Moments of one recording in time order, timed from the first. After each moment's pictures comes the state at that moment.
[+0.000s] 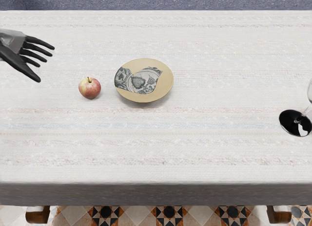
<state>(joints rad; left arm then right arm) -1.62 0.95 0.34 -1.13 0.11 -0.46 0.27 -0.04 0.00 -0.04 0.25 0.09 -0.02 0.07</state>
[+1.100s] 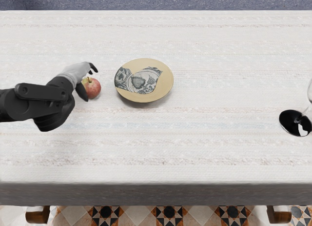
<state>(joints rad) -1.48 0.32 0.72 -1.17 0.50 0.58 0.27 -0.04 0.00 -0.04 0.25 0.10 -0.02 0.07</state>
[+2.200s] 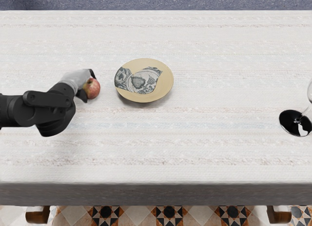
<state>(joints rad) -1.45 0.28 0.76 -1.13 0.52 0.57 0.29 -0.04 0.00 -0.04 0.25 0.10 -0.02 0.07</state>
